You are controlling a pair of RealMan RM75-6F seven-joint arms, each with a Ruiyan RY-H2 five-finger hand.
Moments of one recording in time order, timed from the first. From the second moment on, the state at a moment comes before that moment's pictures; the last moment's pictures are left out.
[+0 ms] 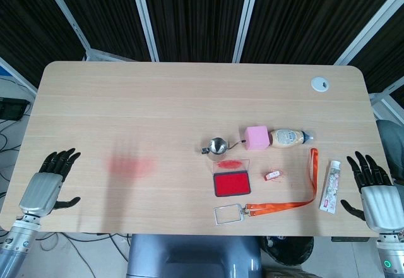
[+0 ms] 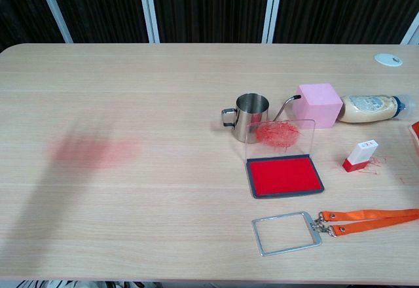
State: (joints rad) left arm -0.21 -1.16 0.01 -1.72 1.49 1.32 0.15; right arm 0.06 -1.18 0.06 -1.49 -1.59 1.58 -0.09
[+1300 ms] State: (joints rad) left arm -0.23 -1.15 -0.01 -1.72 1.48 1.30 0.10; right arm 0.25 -1.26 0.08 -1.57 -1.60 1.29 -0.26
